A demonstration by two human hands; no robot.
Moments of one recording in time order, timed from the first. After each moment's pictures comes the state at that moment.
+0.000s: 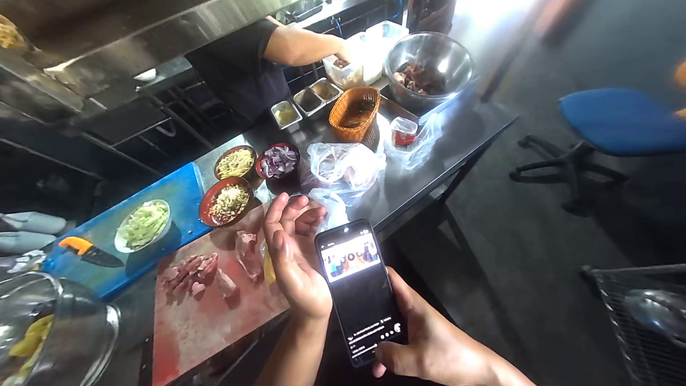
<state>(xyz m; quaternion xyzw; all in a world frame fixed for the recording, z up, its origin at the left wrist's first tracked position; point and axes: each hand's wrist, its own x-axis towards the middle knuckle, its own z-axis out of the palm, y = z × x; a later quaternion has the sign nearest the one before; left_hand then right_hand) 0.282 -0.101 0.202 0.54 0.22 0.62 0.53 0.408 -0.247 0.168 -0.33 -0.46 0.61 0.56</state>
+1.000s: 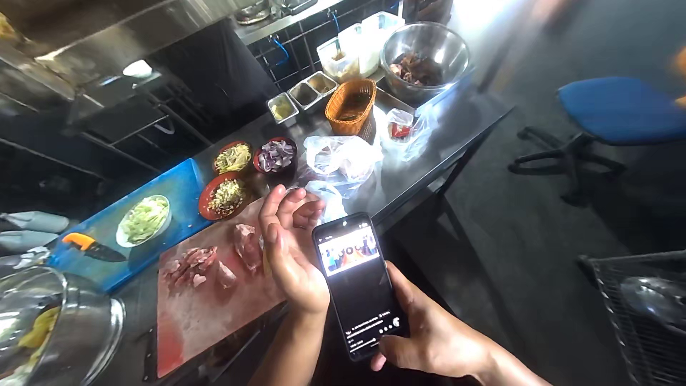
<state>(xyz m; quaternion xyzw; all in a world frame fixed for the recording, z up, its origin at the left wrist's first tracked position) 0.282 -0.115 0.209 0.56 0.22 0.61 0.53 0.412 -0.260 0.170 -0.29 -0.47 0.62 0.55</state>
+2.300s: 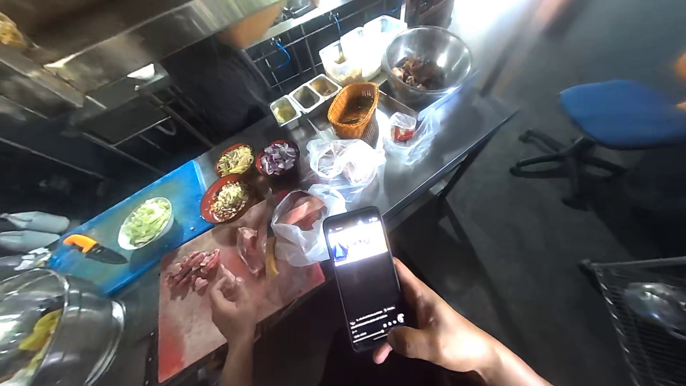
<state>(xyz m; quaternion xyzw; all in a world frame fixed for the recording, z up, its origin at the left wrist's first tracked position) 0.072 -0.057 0.029 0.63 0.67 0.39 0.09 0.416 -0.251 0.165 -0.23 -0.42 0.66 0.58</state>
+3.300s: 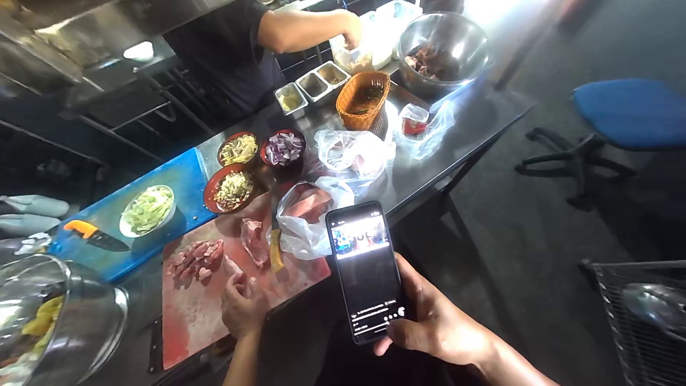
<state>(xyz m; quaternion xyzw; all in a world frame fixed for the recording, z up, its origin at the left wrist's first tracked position) 0.043 -0.058 -0.018 0.66 0.69 0.29 0.01 0.404 -0.235 0.159 -0.23 -0.41 0.66 0.58</state>
